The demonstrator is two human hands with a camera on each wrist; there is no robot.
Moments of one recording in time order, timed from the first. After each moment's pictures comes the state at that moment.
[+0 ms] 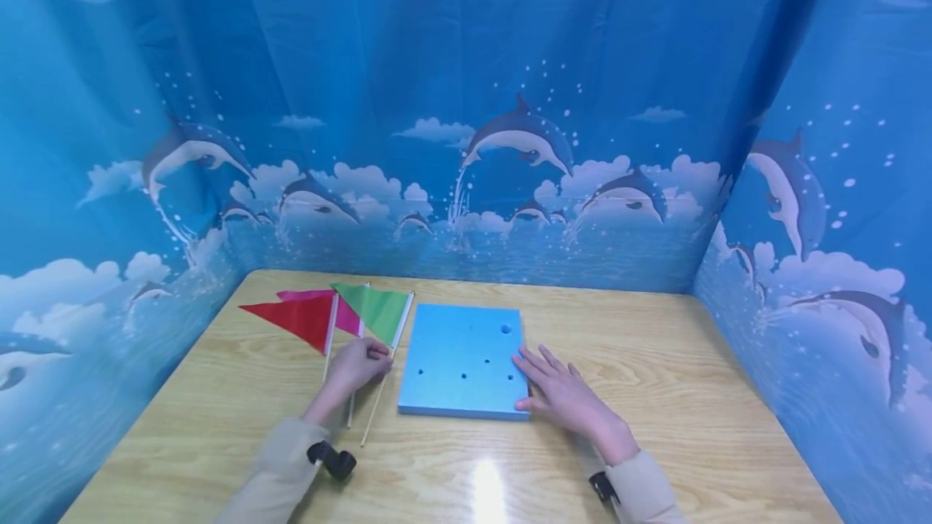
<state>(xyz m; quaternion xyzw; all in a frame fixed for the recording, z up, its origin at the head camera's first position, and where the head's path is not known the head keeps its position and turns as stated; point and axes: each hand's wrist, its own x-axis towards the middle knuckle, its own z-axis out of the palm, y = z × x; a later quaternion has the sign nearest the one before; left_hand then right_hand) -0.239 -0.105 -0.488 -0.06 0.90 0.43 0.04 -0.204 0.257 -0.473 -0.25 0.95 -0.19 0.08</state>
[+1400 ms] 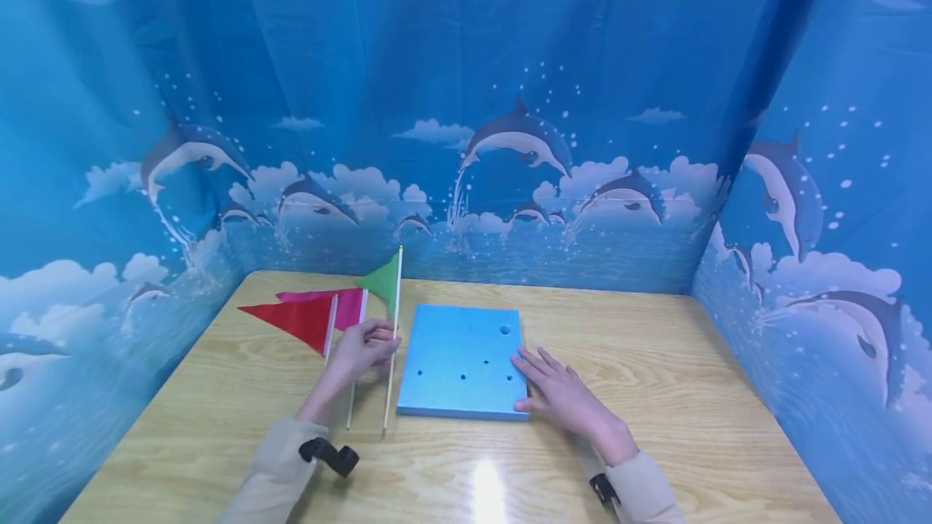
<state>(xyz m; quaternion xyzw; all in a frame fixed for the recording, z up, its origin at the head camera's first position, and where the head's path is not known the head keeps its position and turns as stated) -0.239 -0.099 -0.462 -0.03 0.80 0.60 0.02 -0.205 0.258 -0.474 -0.26 0.94 -0.21 0.08</state>
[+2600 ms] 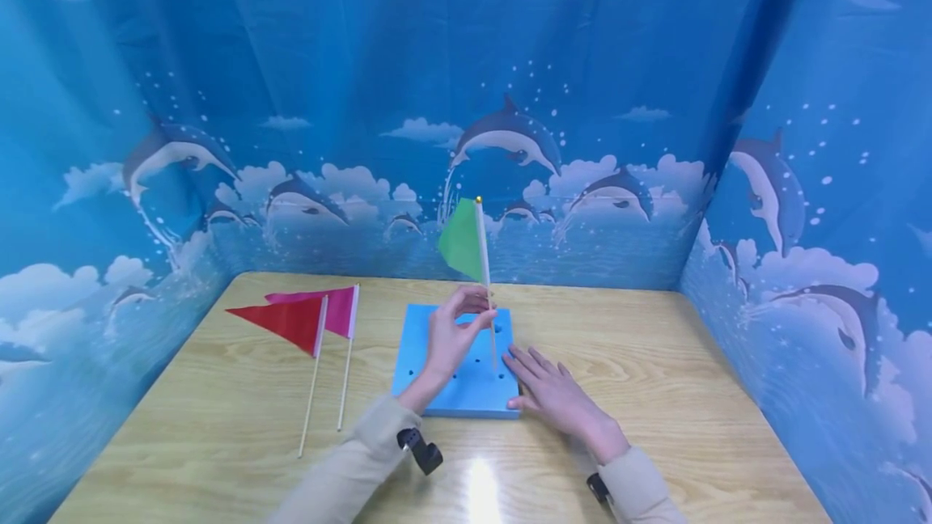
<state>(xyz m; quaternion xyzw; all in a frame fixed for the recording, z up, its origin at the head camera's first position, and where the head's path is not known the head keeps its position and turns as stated) -0.249 0.052 -0.440 0.19 0.71 0.65 -0.17 -0.203 0.262 -0.481 -0.26 0.95 -0.17 0.05</state>
